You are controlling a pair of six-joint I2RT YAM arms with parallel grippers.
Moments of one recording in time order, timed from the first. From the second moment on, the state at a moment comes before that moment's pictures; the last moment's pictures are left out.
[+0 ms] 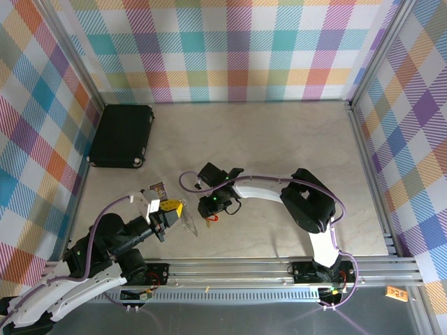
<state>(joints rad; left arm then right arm) -0.98 0.19 0.55 -0.46 -0.09 -0.27 0.98 1.98 1.33 -0.55 -0.32 0.39</state>
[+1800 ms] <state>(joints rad) -0.98 0.29 0.51 -0.37 -0.03 -0.27 0.97 1.65 0.97 -0.57 -0.15 0.42</state>
